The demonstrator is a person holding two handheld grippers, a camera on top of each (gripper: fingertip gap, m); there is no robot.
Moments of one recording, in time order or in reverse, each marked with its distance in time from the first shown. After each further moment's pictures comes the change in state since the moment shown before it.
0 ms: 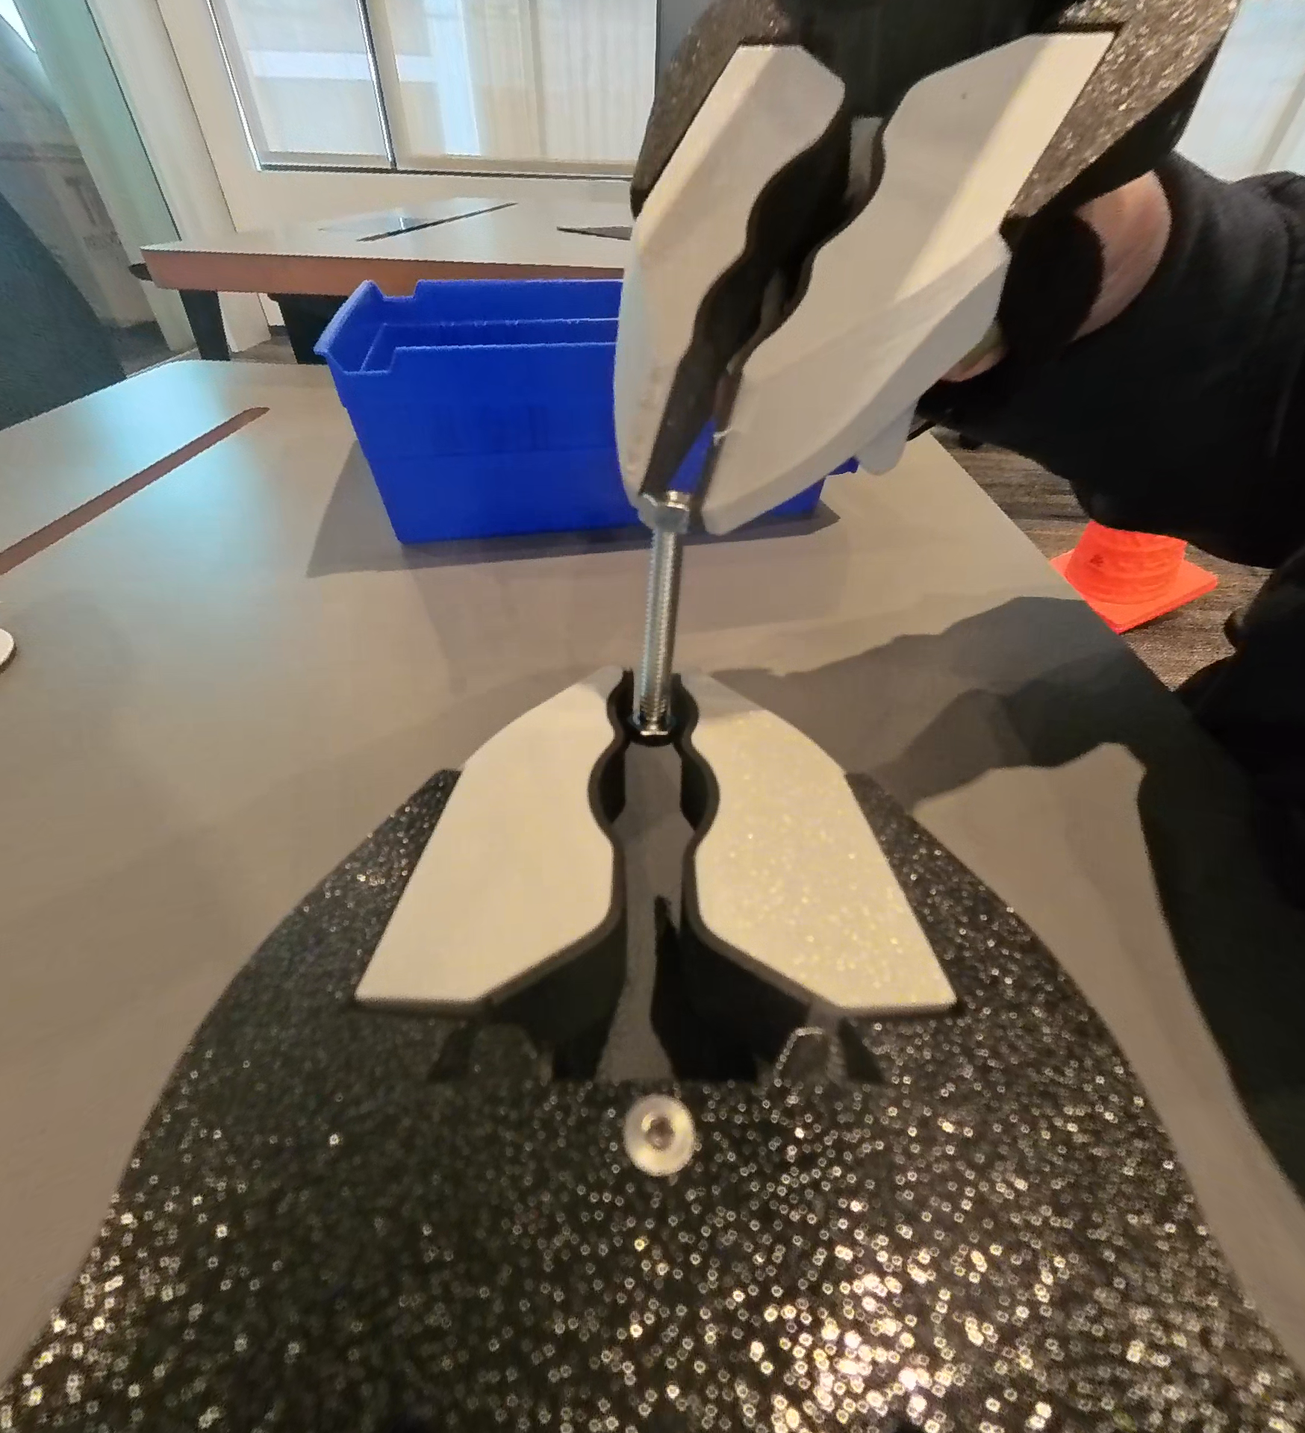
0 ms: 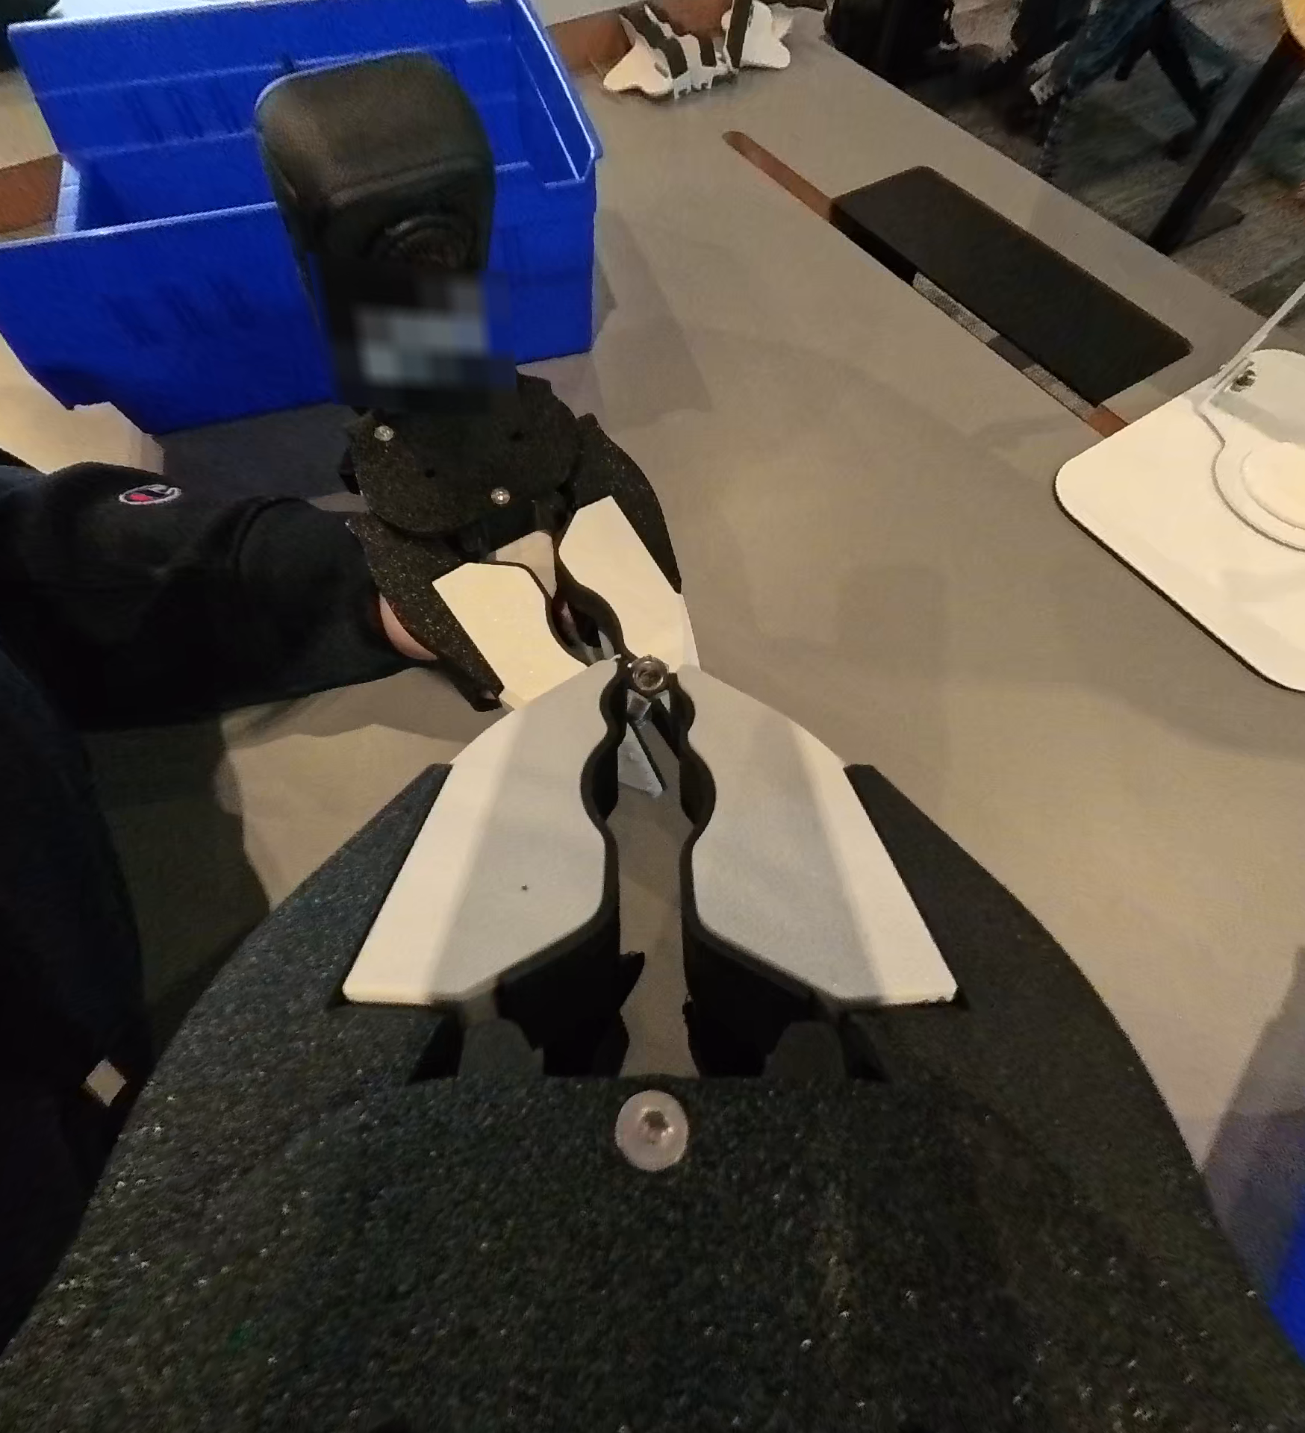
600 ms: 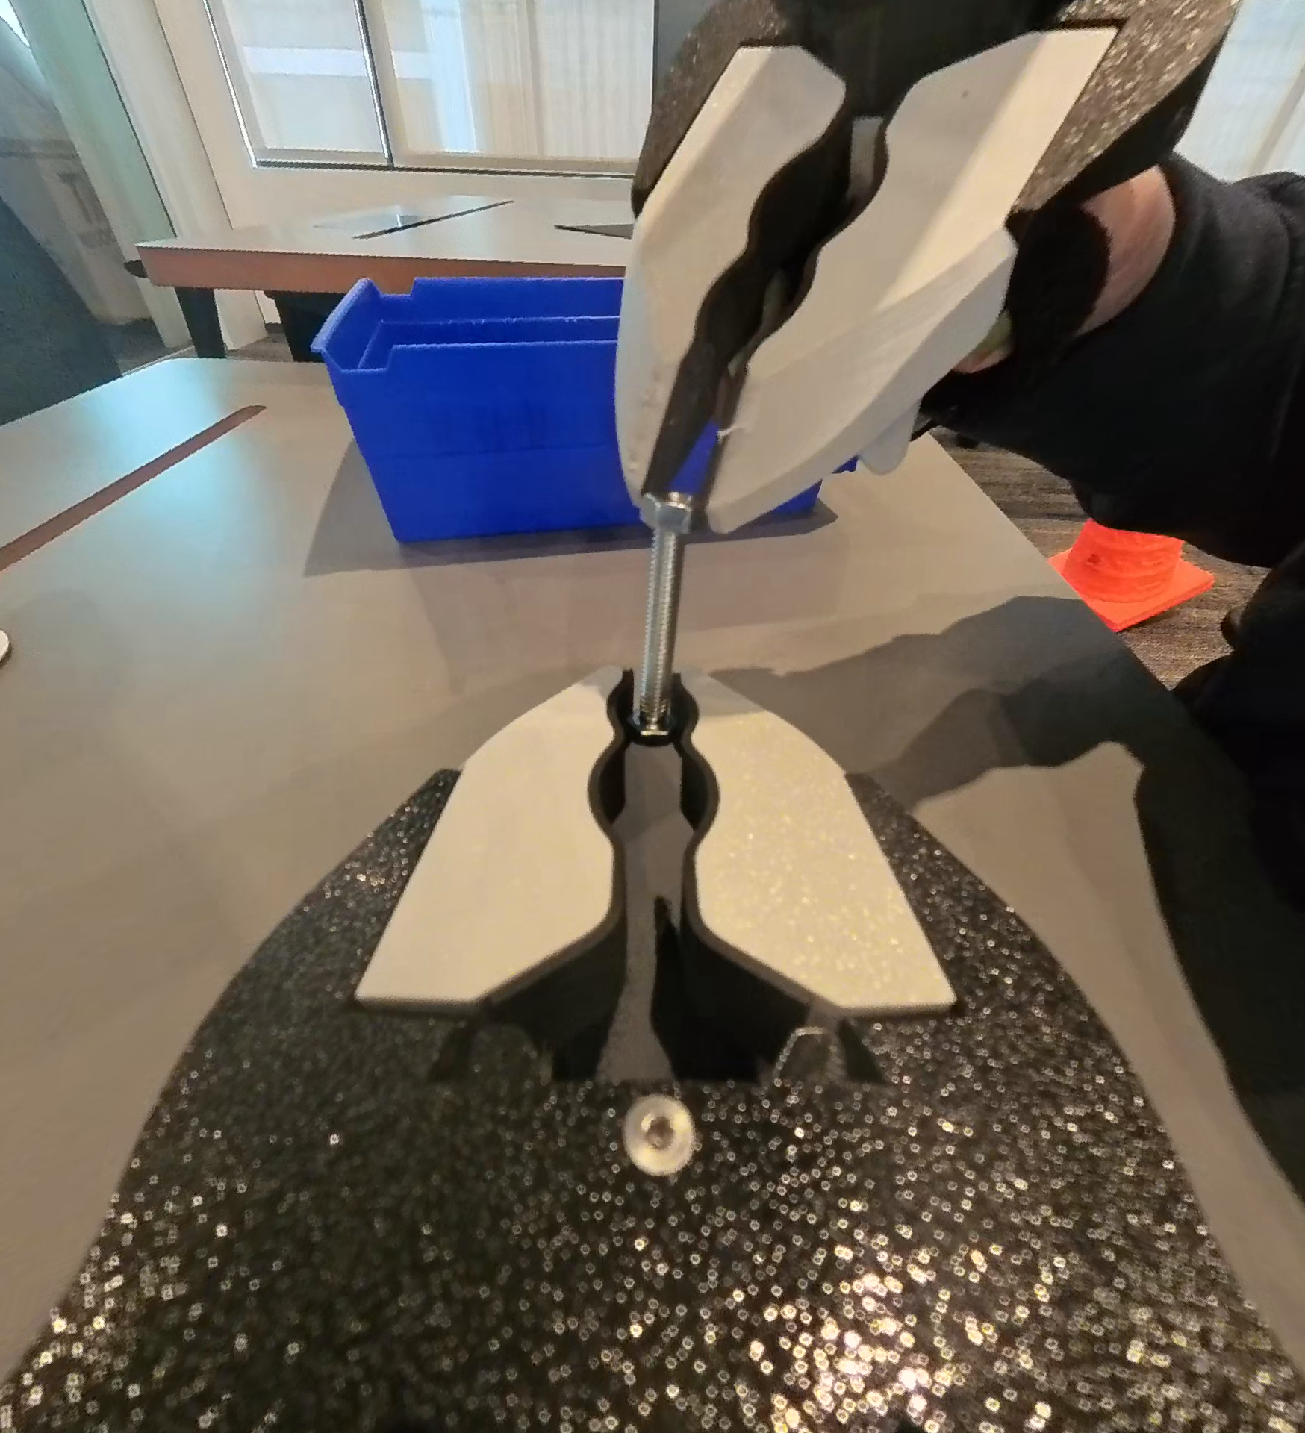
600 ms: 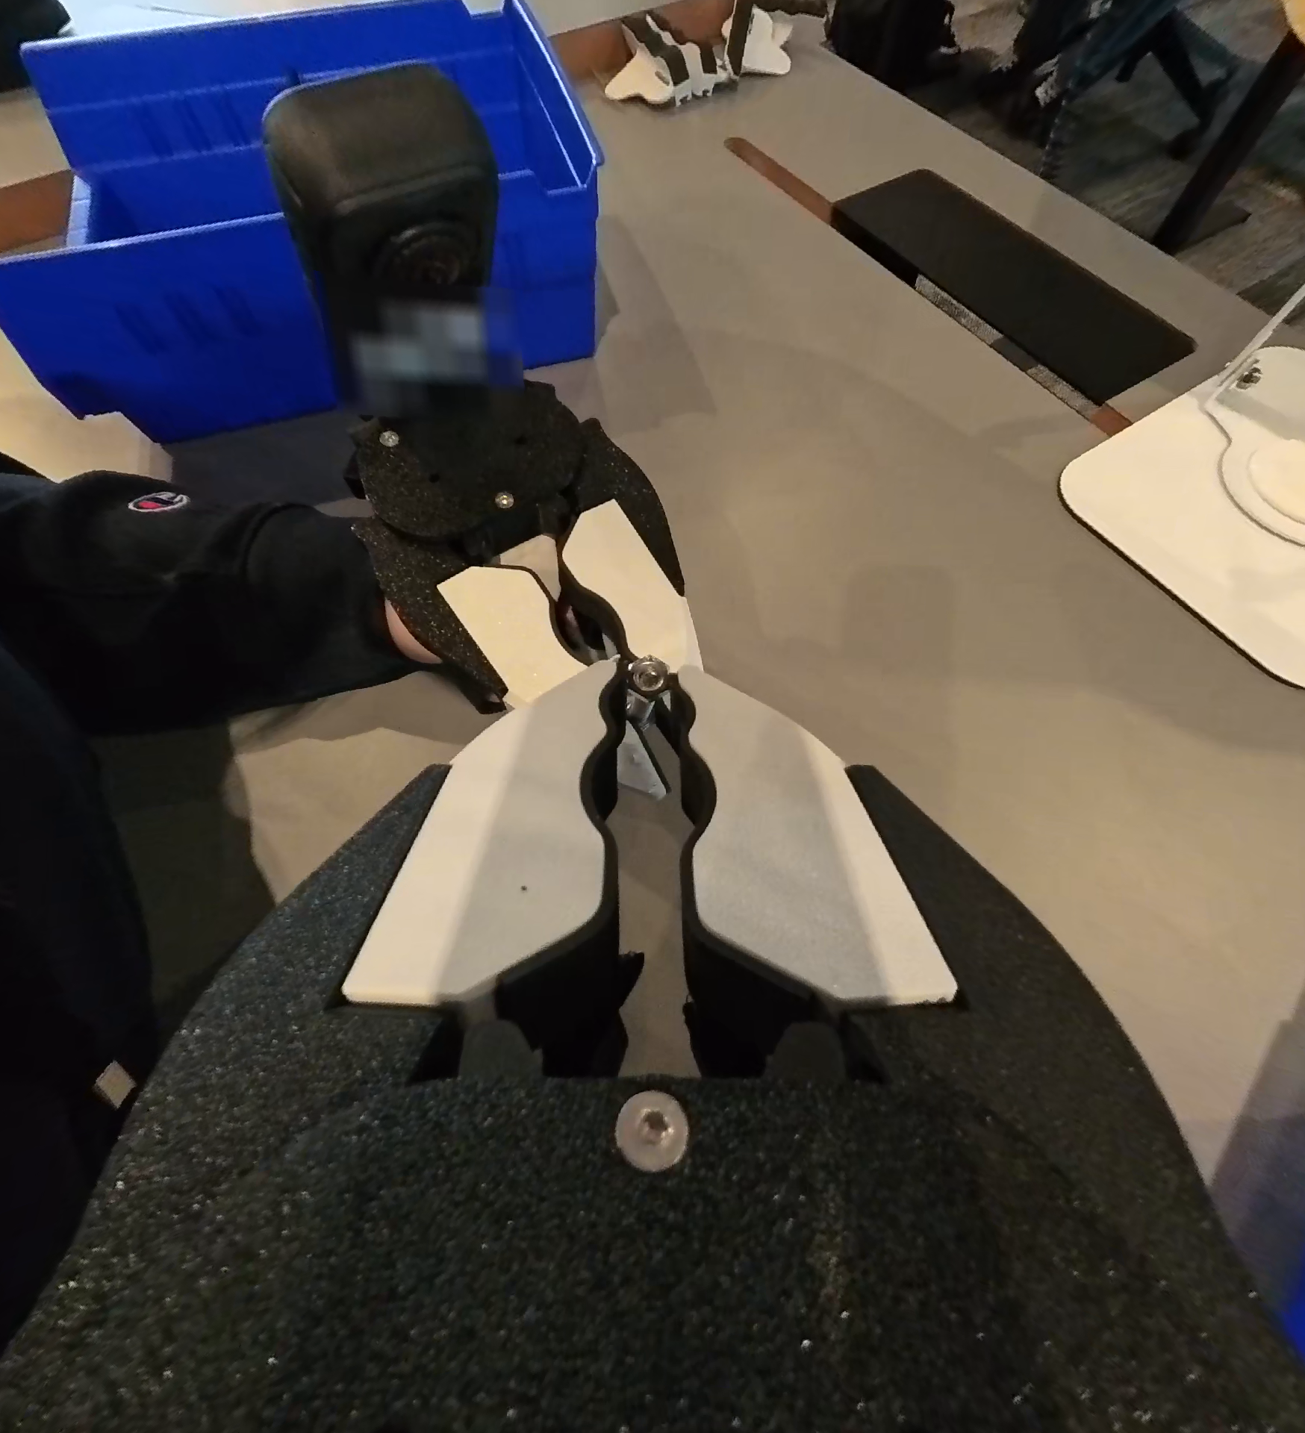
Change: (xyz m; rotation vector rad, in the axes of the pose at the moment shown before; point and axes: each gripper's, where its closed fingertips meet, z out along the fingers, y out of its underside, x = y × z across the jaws) left arm 0.000 0.000 0.000 -0.002 0.003 -0.001; right arm 0.000 -0.001 0.000 0.007 -0.005 0.010
